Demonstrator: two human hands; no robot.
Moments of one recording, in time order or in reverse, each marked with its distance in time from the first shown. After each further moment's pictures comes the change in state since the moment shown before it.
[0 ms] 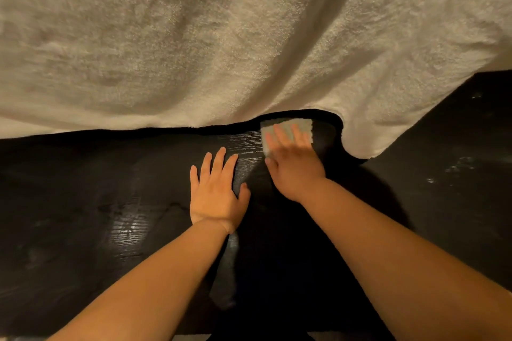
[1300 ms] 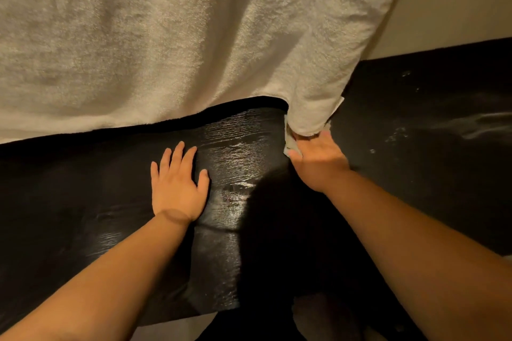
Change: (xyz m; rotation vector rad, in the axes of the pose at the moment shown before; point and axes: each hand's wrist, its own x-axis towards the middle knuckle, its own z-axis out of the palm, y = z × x) left_hand -0.006 0.001 0.003 -0.018 0.084 0.029; right_hand -0.081 0.111 -0.008 -0.089 0.155 0.074
